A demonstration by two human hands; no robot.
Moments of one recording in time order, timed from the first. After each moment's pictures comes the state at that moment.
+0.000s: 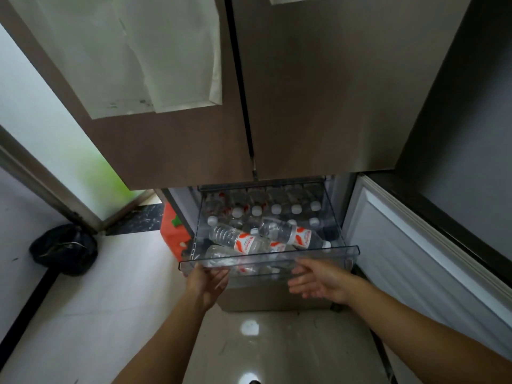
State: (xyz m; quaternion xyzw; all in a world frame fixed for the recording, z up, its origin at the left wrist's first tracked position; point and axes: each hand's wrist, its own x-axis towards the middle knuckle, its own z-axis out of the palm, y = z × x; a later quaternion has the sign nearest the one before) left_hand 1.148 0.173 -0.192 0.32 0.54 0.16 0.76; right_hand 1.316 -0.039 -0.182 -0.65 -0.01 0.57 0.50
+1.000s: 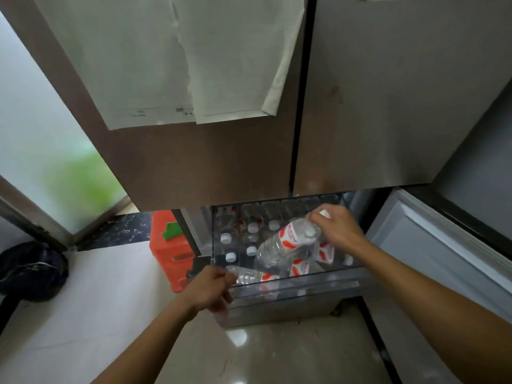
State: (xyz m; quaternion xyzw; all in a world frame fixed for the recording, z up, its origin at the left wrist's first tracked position) left_hand 1.136 0.272 -0.146 0.77 0.34 -0.14 0.52; right_hand 1.368 0.074 -0.128 -0.87 -0.21 0.12 0.43
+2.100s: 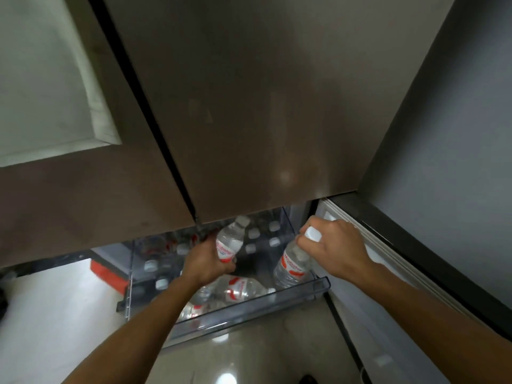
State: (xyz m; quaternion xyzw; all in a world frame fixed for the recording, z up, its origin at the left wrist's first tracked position) left_hand 1.328 0.215 -0.191 0.92 0.22 -0.04 0.31; right_hand 1.429 -0.049 -0.103 -0.93 -0.28 0.02 0.24
